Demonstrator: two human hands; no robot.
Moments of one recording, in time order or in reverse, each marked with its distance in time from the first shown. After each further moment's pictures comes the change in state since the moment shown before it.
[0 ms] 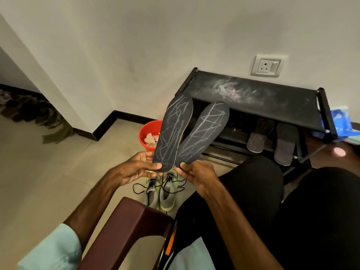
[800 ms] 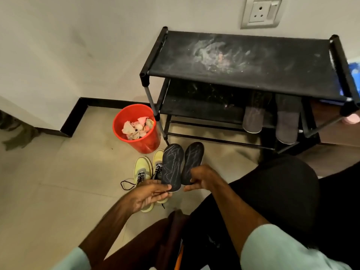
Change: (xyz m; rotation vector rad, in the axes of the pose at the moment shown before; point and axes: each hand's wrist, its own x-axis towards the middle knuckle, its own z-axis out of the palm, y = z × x) left_hand 0.097 -0.106 0.026 -0.224 0.211 -0.532; right_hand 0.129 0.011 -0.066 -0.527 0.161 0.374
